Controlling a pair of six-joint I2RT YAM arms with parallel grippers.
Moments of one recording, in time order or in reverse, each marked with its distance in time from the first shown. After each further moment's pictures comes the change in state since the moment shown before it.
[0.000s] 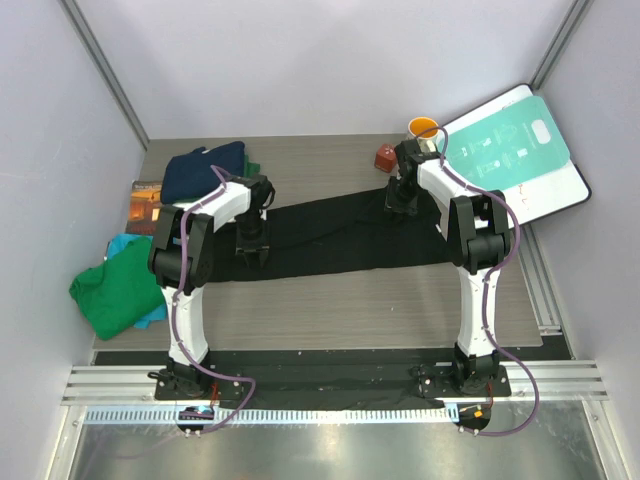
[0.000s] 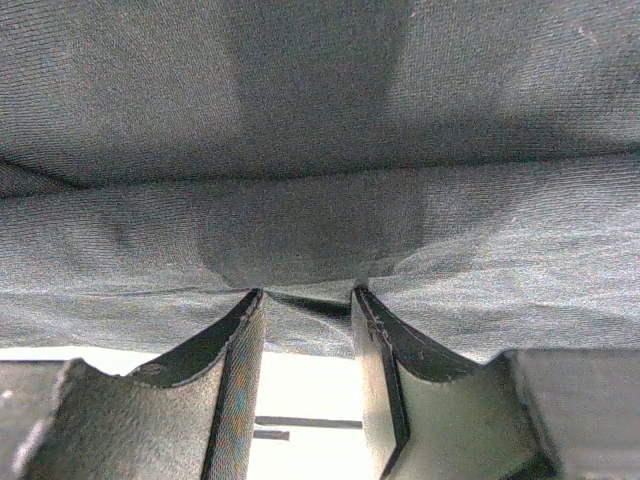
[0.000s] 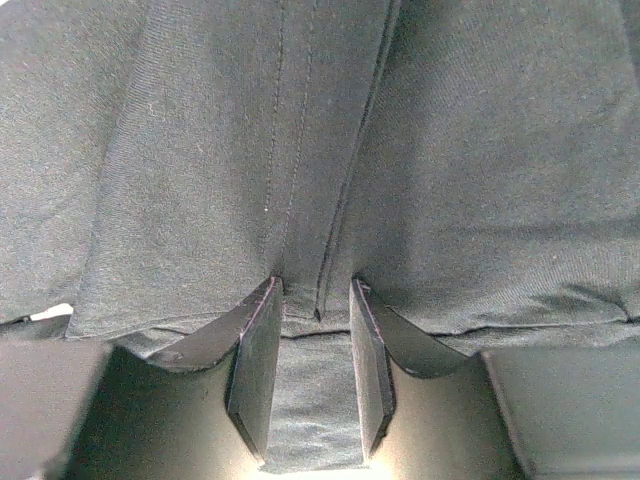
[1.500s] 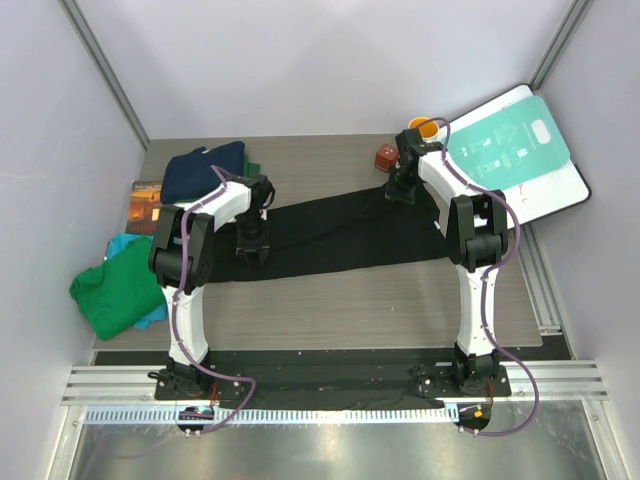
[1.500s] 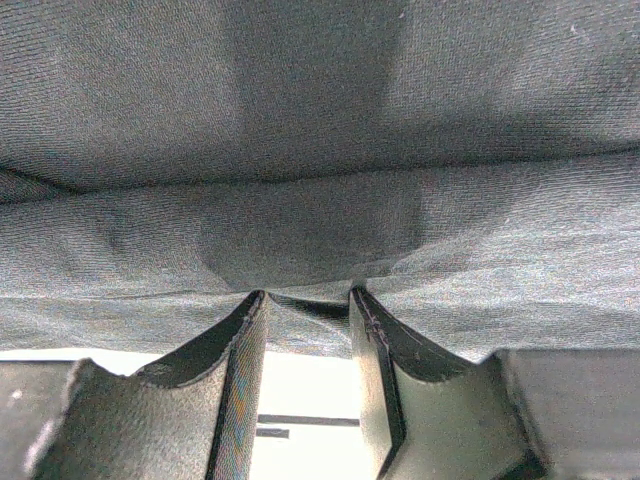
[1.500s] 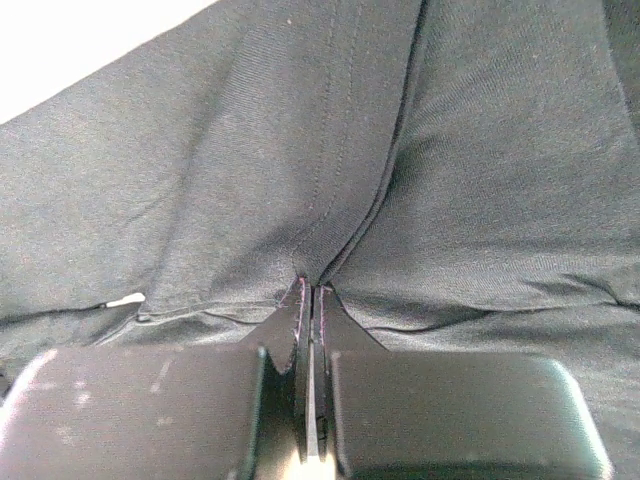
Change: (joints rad) left arm 0.000 0.008 0.007 -0.006 0.005 0.002; right arm -0.006 0.034 0.123 -0.041 -0.063 0.020
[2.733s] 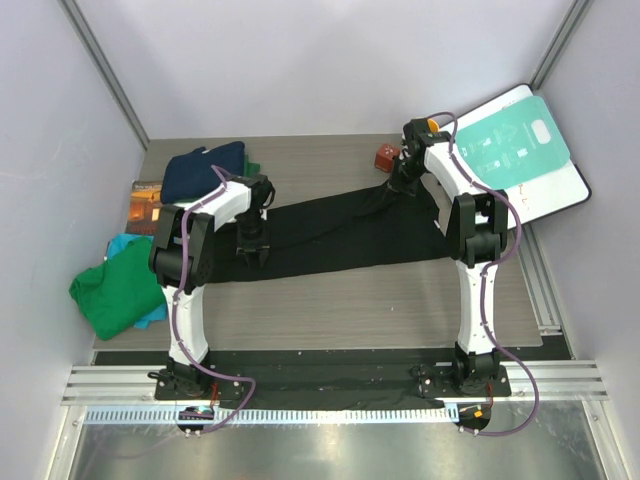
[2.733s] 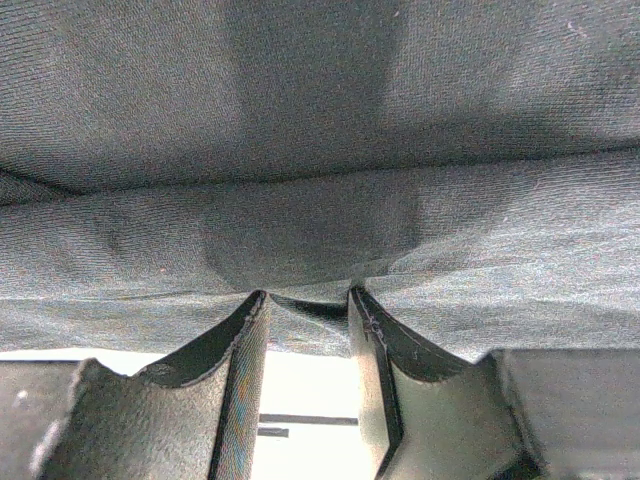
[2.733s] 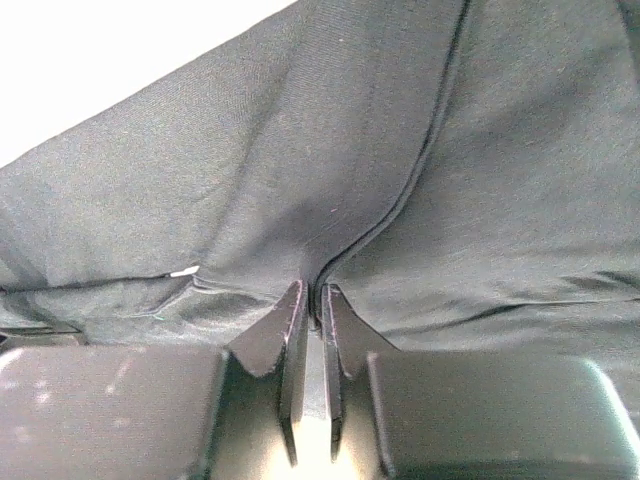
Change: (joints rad) left arm 0.000 0.002 0.004 -0.003 0.002 0.000; right arm -0.039 0.062 0.177 -0.121 -0.130 0.016
